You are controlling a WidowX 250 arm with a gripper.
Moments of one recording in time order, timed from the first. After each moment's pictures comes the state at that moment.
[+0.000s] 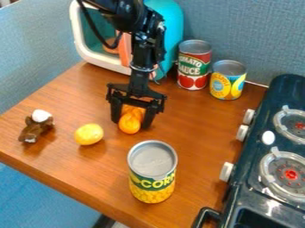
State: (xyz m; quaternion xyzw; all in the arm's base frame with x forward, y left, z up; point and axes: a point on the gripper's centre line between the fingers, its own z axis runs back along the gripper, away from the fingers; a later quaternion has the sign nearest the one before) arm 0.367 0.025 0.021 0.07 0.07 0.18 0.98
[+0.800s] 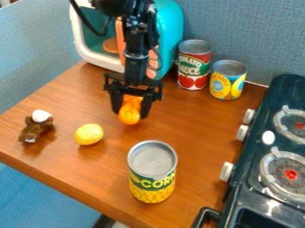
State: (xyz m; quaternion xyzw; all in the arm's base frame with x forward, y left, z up) arm 0.371 0.019 0.043 0.03 0.03 0.13 0.99
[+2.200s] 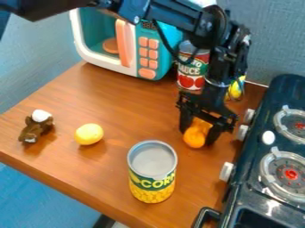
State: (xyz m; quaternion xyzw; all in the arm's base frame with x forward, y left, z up) arm 0.387 -0.099 0.024 0.06 0.04 -0.04 1.00
